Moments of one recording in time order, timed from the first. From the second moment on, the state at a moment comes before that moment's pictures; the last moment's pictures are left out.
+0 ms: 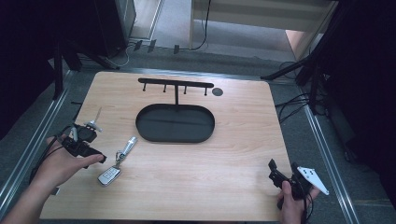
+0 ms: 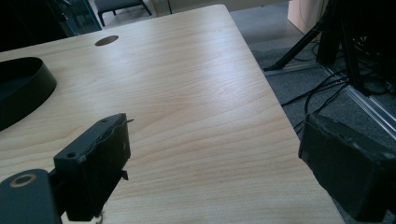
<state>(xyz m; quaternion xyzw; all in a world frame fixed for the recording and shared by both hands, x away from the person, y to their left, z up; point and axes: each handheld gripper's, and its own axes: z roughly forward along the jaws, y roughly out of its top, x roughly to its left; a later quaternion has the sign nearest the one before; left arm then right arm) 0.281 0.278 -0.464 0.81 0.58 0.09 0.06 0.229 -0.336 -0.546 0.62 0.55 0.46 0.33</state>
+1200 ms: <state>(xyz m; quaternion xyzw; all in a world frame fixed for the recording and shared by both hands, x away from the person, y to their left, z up) 0.306 0.206 -0.494 0.85 0.53 0.07 0.05 0.229 -0.337 -0.546 0.62 0.54 0.46 0.32</state>
